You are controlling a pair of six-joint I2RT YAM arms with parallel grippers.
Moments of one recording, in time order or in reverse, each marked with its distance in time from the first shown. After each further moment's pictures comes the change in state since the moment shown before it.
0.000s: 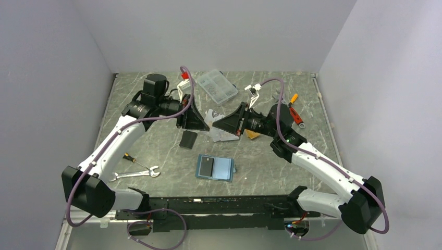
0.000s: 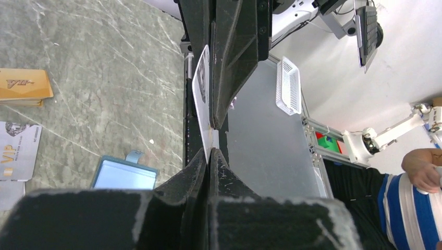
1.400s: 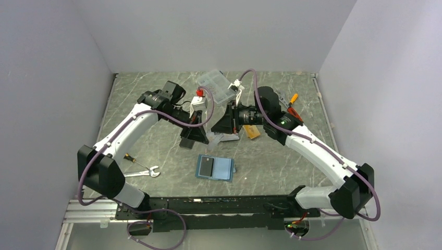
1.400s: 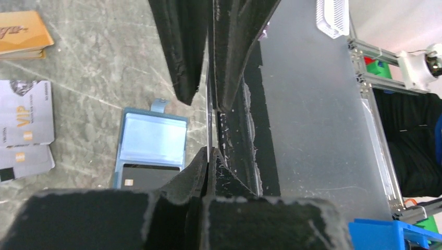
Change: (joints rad) left arm -0.060 0.168 0.122 -0.622 -0.153 0.770; right arm -0.010 0.176 0.289 -0.537 -0.138 -0.364
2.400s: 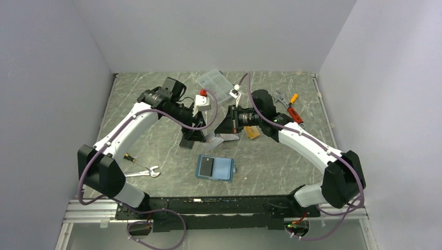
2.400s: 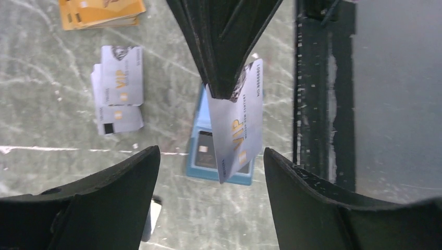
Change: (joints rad) left arm -0.002 0.036 0.042 0.102 -0.289 0.050; right arm -0.105 0.126 -0.117 0.112 -0.048 0.086
